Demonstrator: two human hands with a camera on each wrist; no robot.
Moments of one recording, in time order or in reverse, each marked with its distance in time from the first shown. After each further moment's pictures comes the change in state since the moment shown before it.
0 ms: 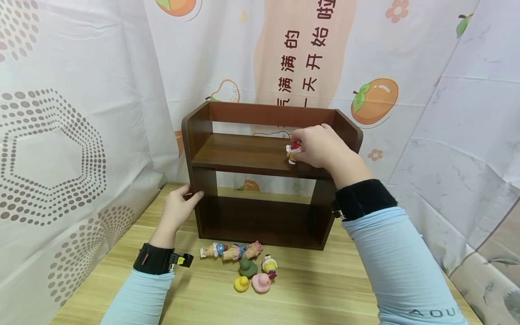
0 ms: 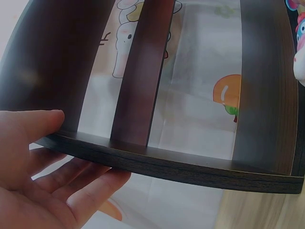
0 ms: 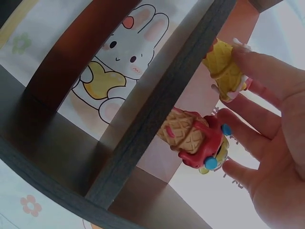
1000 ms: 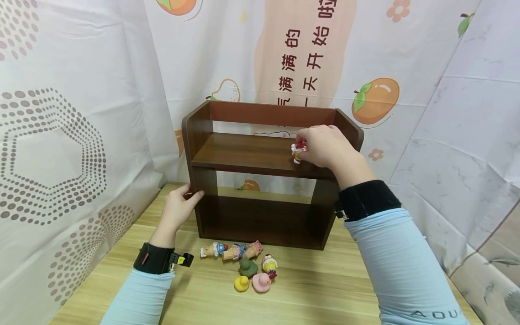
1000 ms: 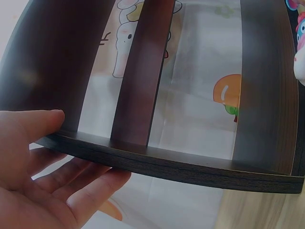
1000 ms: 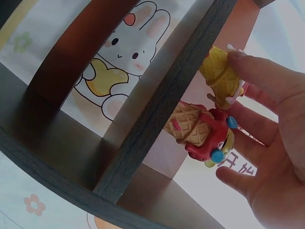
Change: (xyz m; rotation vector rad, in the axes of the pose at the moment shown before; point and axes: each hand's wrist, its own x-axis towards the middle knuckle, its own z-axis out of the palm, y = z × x) left_hand 0.001 -0.001 0.000 0.005 -0.001 -0.011; right_hand -0.002 0.006 0.002 -0.019 -0.014 0.064
